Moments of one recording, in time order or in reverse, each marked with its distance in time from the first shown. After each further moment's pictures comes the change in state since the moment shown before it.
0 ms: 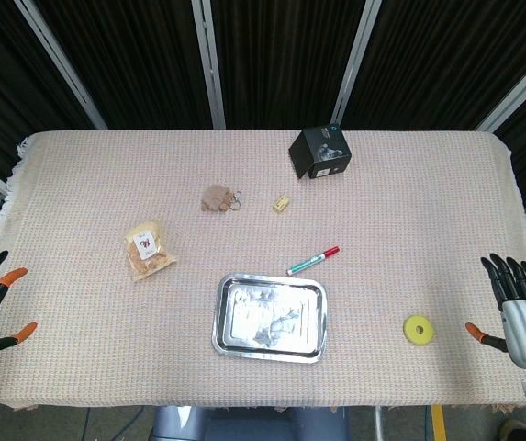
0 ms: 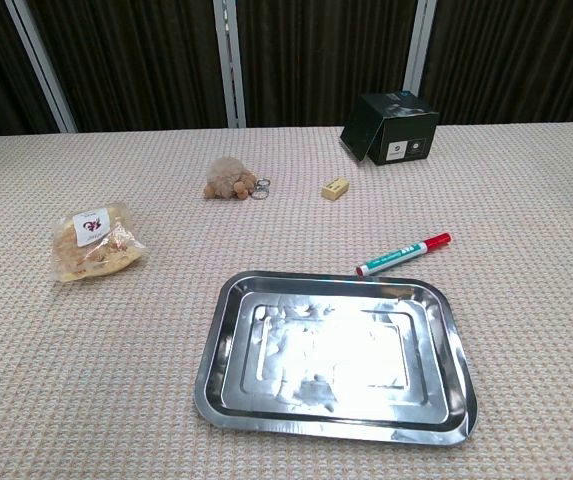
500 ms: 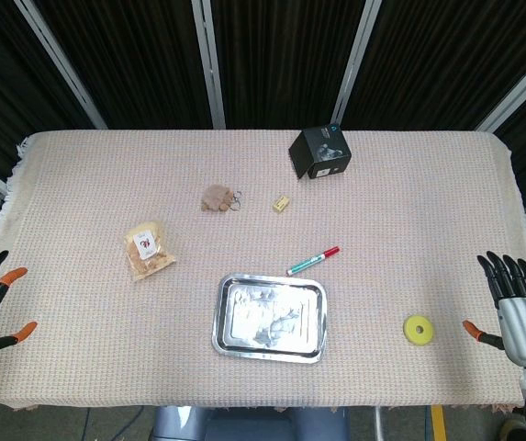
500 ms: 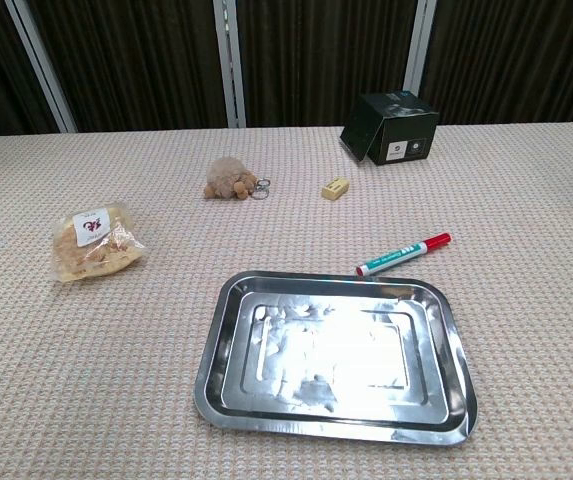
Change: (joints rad) left arm -0.001 -0.006 -0.001 0.019 -0.005 -0.004 -0.013; right arm 0.006 0.002 0.004 -0.014 -0.002 0.000 -0.021
